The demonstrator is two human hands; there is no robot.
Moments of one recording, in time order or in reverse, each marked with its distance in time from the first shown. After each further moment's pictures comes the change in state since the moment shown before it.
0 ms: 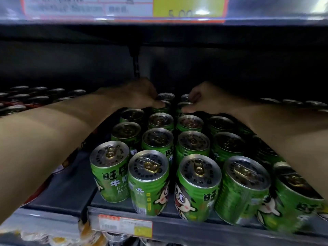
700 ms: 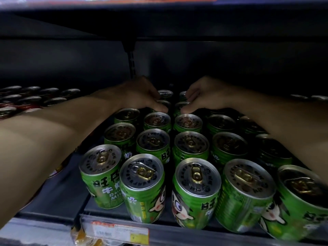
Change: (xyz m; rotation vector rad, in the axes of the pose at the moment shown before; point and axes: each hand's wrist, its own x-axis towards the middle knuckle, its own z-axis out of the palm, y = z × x) left_hand 0.006 0.001 0.008 -0.191 -0.018 -0.003; right_hand 0.009 0.007 -0.010 0.015 -0.088 0.026
